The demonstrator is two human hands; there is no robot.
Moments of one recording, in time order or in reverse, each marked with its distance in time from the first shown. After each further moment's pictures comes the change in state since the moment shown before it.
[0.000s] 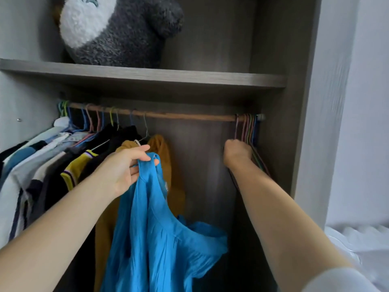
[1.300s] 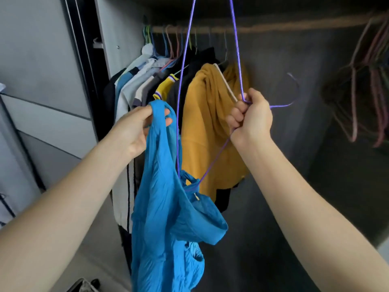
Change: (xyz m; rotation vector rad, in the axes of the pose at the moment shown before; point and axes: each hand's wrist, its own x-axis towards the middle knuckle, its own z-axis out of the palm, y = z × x) left_hand -0.068 -0.034 -0.125 -0.063 0.362 0.031; right_hand -0.150 -0.148 0.016 2.515 -0.529 0.433
